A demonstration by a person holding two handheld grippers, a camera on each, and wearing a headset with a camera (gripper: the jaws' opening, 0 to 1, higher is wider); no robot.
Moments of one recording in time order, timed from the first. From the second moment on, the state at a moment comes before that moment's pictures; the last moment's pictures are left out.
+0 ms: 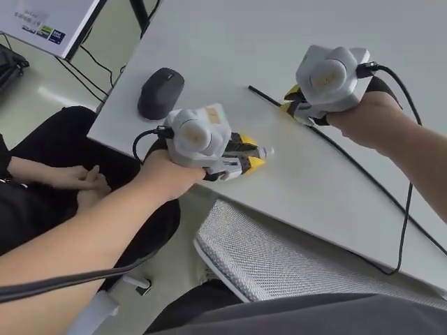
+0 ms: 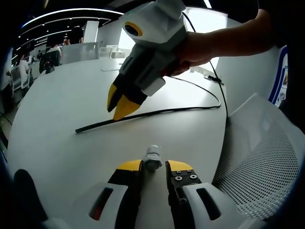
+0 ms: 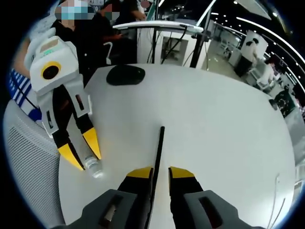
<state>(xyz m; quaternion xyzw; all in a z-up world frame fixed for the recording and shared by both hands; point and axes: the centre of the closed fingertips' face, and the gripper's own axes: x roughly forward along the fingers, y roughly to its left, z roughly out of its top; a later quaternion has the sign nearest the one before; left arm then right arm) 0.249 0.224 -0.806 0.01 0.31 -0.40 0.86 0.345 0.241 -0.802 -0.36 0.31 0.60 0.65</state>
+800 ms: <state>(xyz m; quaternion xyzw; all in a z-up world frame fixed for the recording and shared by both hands) 0.241 0.214 -0.782 0.01 0.30 -0.35 0.89 0.336 0.148 -0.704 -0.22 0.27 0.55 0.76</state>
